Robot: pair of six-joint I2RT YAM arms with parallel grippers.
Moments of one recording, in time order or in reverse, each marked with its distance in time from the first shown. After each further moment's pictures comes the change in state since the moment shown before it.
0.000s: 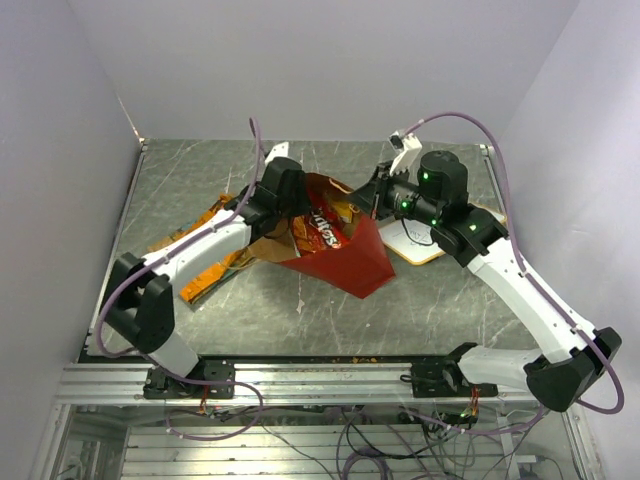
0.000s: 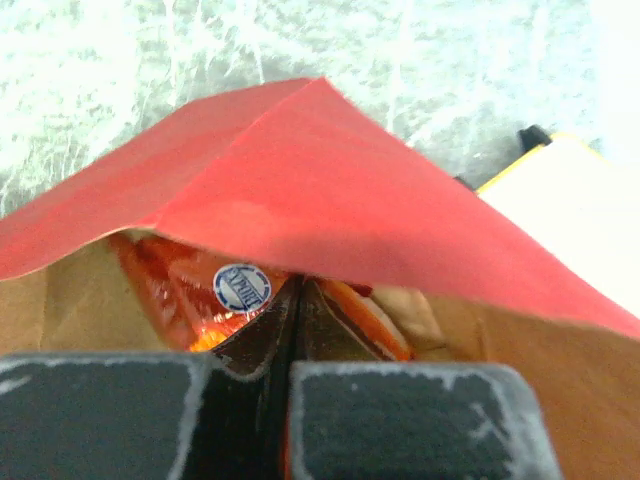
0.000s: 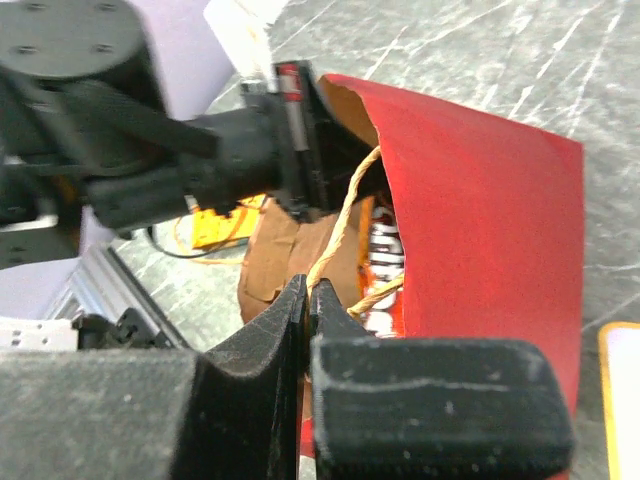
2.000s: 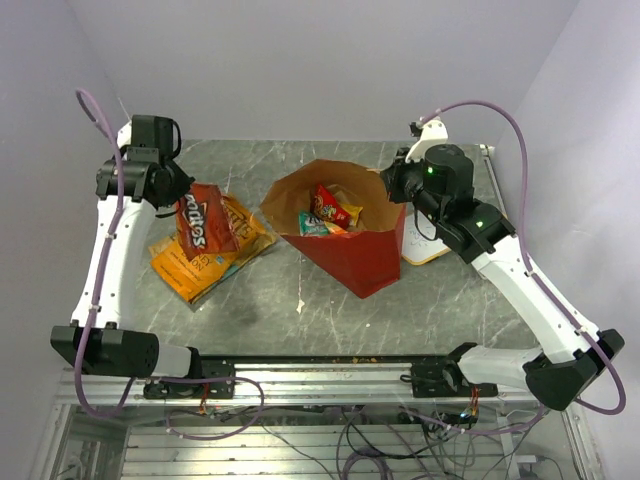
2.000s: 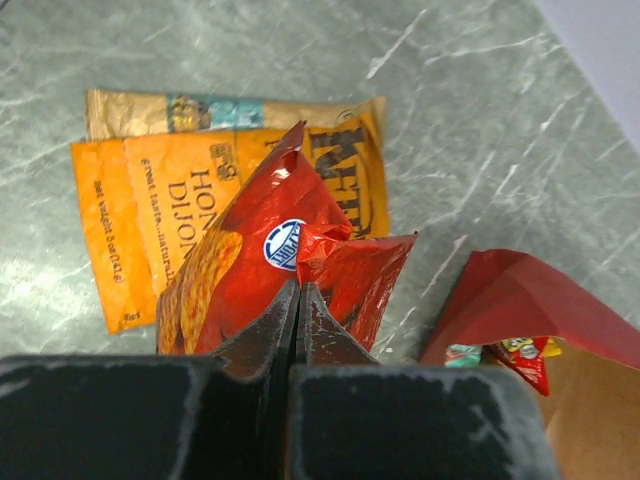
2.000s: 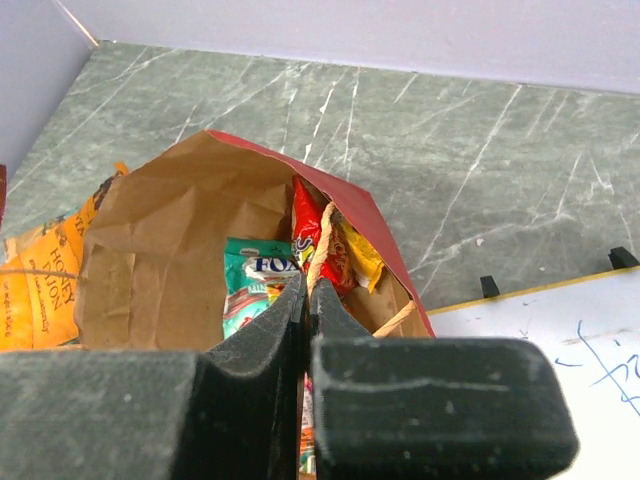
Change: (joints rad) left arm 0.572 -0.226 0.416 -0.863 -0.069 -0.075; right arm 0.000 0.003 0.074 -0.071 0.488 -0.130
